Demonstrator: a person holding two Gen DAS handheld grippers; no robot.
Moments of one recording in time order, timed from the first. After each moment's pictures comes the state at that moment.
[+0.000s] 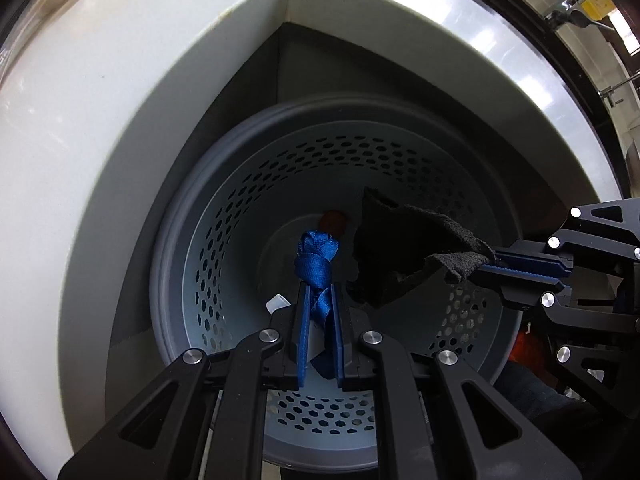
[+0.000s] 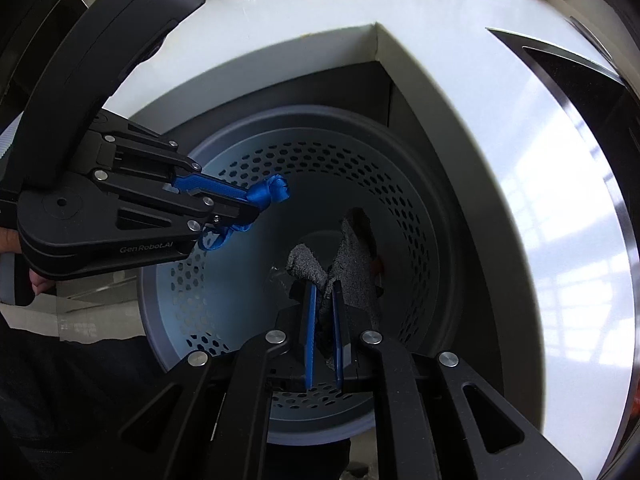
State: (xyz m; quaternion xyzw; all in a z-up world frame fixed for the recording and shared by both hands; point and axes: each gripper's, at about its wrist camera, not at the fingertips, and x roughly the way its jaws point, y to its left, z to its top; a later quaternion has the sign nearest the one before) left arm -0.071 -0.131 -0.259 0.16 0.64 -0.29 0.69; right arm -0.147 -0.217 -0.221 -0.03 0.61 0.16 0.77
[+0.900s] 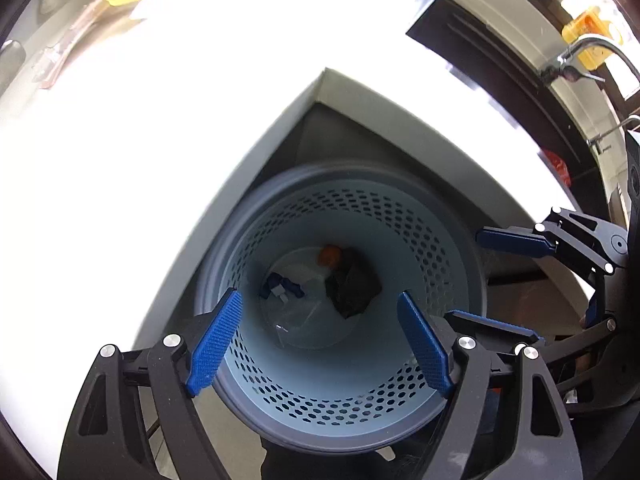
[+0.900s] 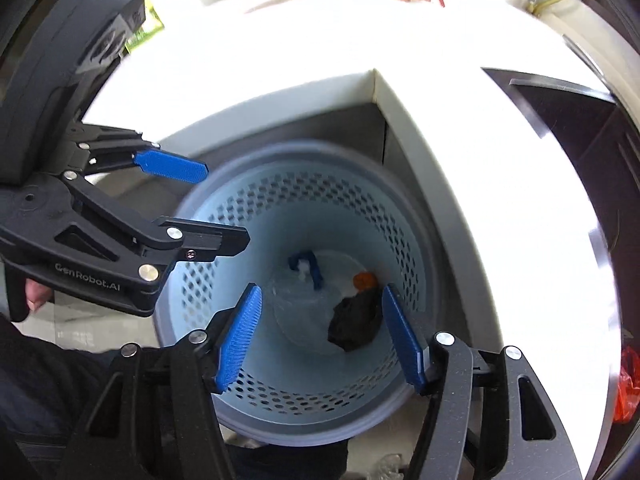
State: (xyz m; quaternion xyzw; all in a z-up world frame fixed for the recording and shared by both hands) left arm -0.071 -0.108 -0.196 0.09 0.60 -0.28 0.75; right arm -0.134 -0.224 -0.179 -0.01 0.56 0.16 0.81
